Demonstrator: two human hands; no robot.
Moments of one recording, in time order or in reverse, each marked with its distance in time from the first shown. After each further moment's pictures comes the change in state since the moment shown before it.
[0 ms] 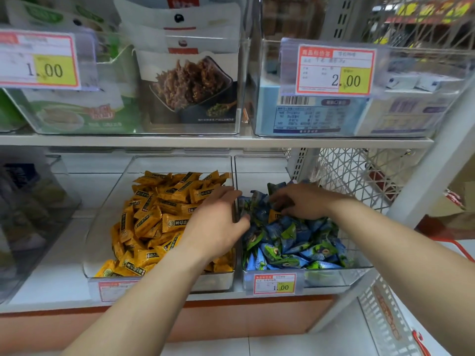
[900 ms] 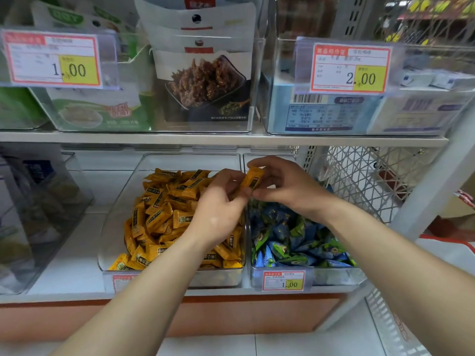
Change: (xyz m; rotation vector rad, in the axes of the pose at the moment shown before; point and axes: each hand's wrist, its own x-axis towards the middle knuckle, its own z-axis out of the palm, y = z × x) left_hand 0.002 0.005 -0.017 -0.723 0.121 -0.089; right_hand -0.024 -0.087 -0.005 0.900 0.370 -0.338
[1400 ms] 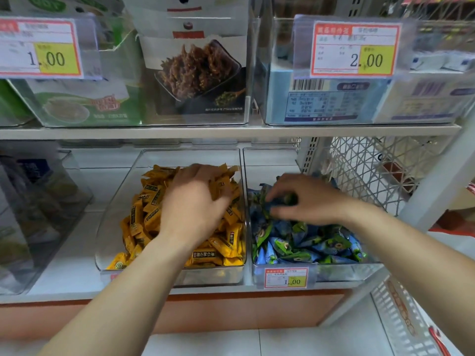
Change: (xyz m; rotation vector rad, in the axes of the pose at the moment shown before) left_hand -0.007 0.002 -0.031 0.791 0.122 0.037; right_hand -0.016 0.028 -0.030 -0.791 -0.210 0.157
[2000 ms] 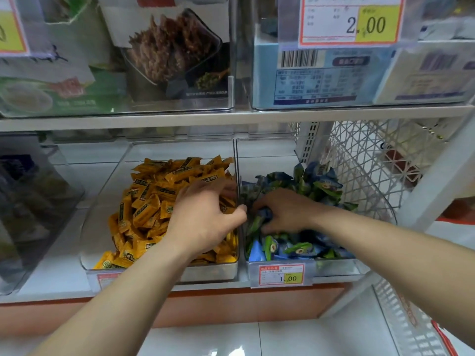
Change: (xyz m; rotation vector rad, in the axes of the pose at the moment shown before) left_hand -0.007 0.006 0.025 -0.088 -0.214 0.088; right_hand 0.032 0.012 0.056 -0.091 -0.166 -0.052
